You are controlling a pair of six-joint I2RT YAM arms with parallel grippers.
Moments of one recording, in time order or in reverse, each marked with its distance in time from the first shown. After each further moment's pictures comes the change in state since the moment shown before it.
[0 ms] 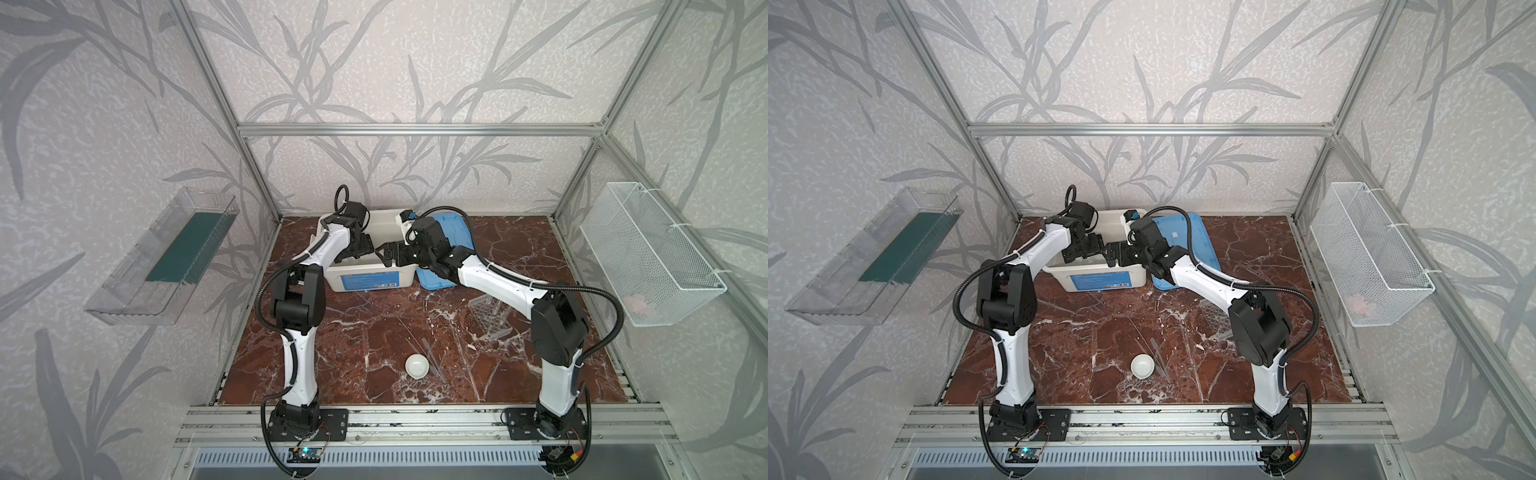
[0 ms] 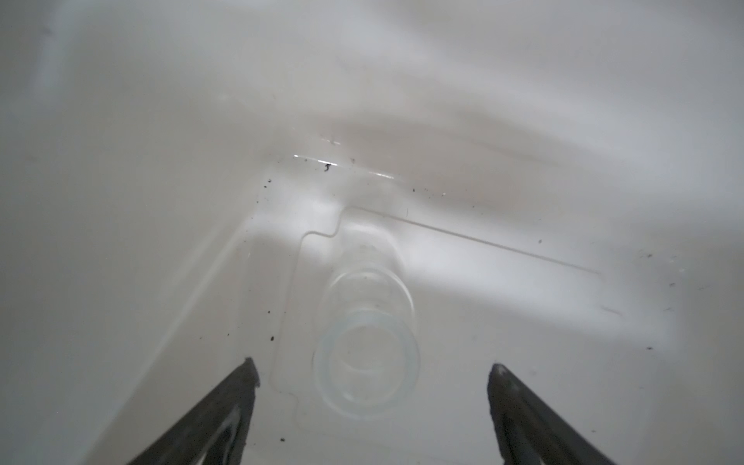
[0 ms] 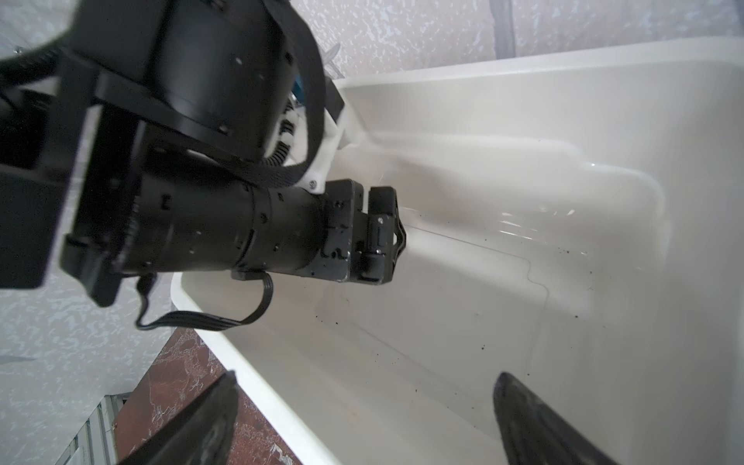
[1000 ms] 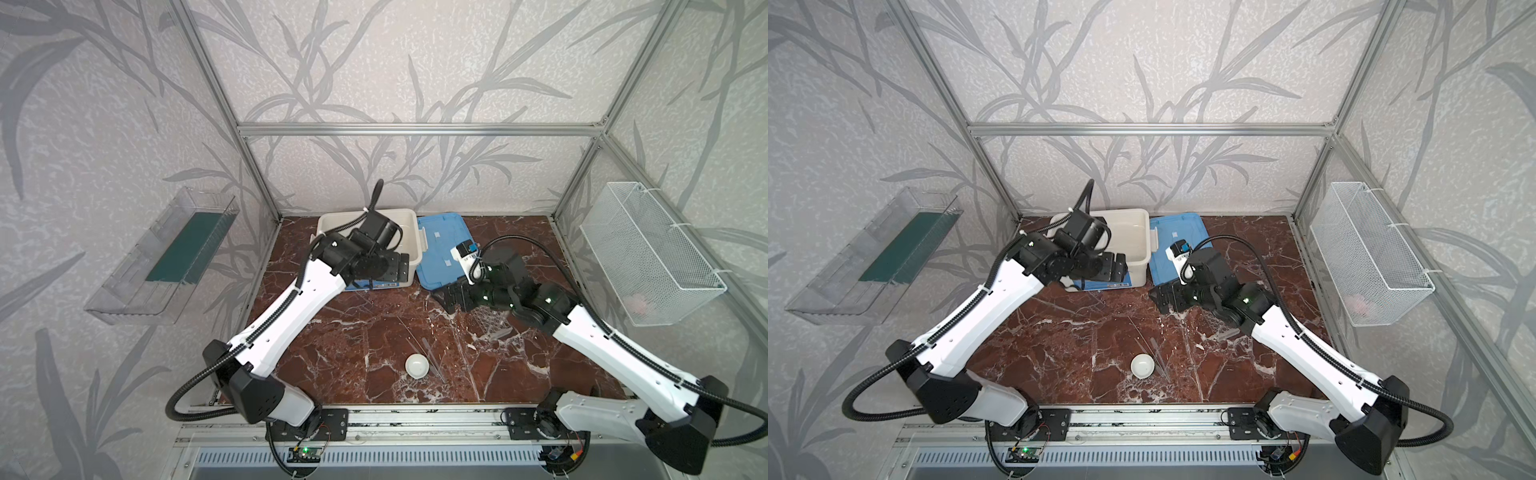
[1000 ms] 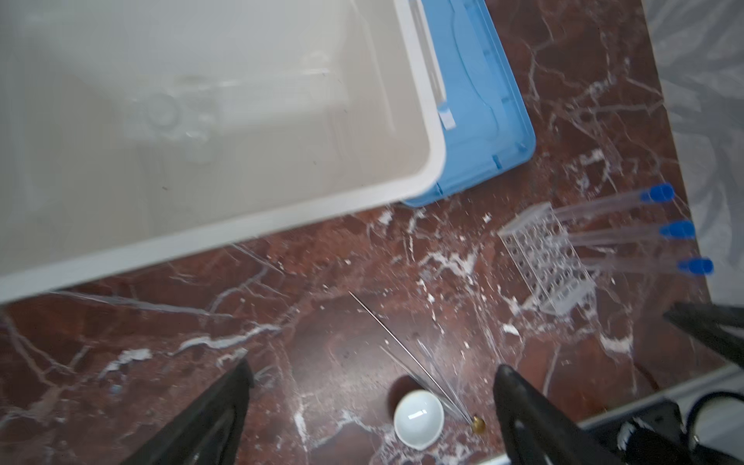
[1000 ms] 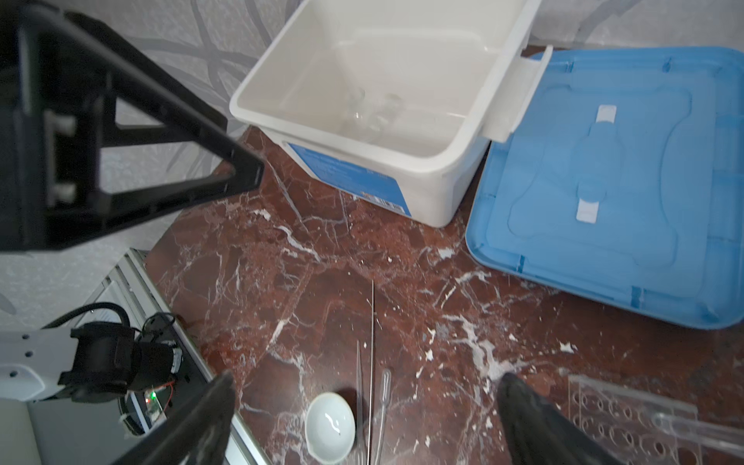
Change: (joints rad) left arm -0.468 -0.652 -0.240 -0.263 0.122 -0.003; right arm 0.002 -0.798 -0.482 -0.484 0.006 -0.134
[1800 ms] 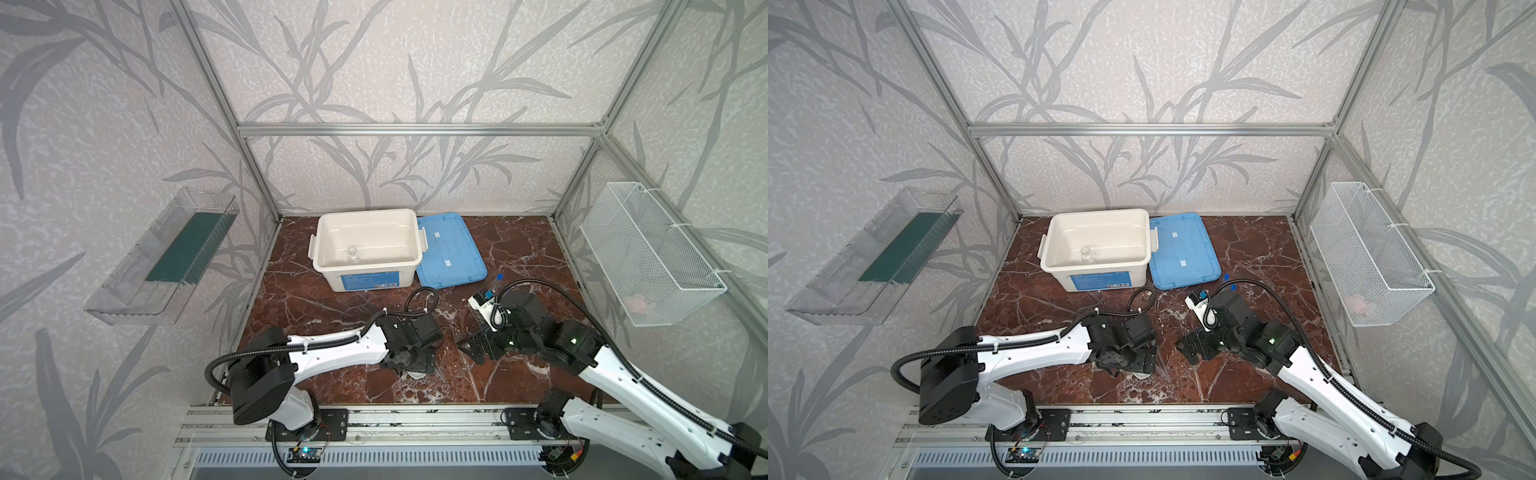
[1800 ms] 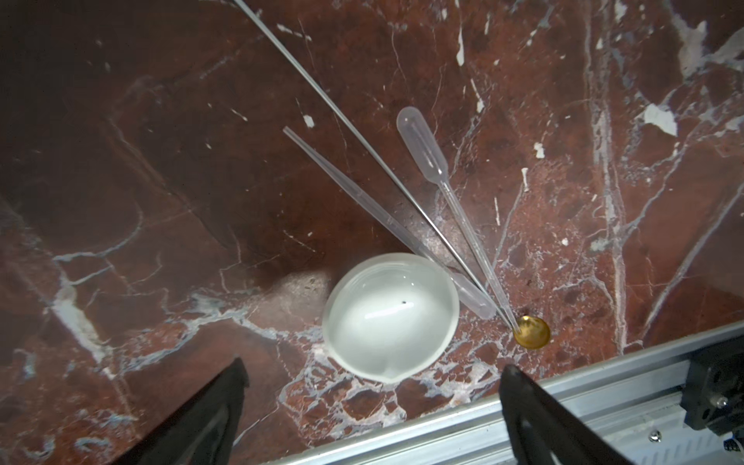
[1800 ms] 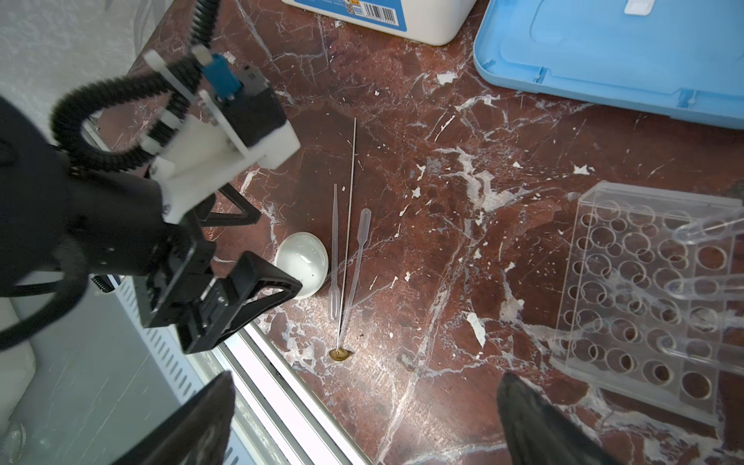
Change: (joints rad) left arm -0.429 0.082 -0.589 0.365 0.008 -0.455; right arm 0.015 -0.269 -0.289 -0.179 -0.060 -0.056
